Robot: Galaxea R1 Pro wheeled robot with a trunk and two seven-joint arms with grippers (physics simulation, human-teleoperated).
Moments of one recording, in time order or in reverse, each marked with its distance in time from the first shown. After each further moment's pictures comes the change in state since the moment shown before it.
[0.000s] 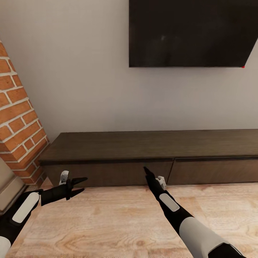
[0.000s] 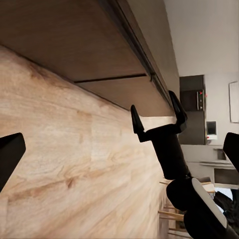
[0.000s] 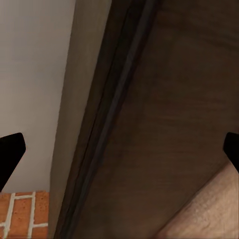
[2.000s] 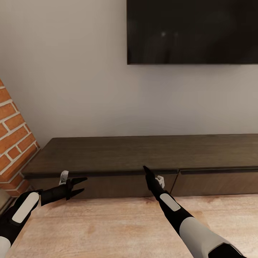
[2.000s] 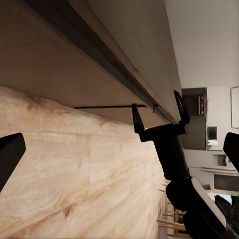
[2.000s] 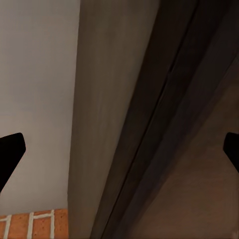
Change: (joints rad) left arm 0.000 0.001 0.000 0.000 0.002 0.000 0.000; right arm 0.000 -0.001 -0.002 0.003 -0.066 0.061 0.061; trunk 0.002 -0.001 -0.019
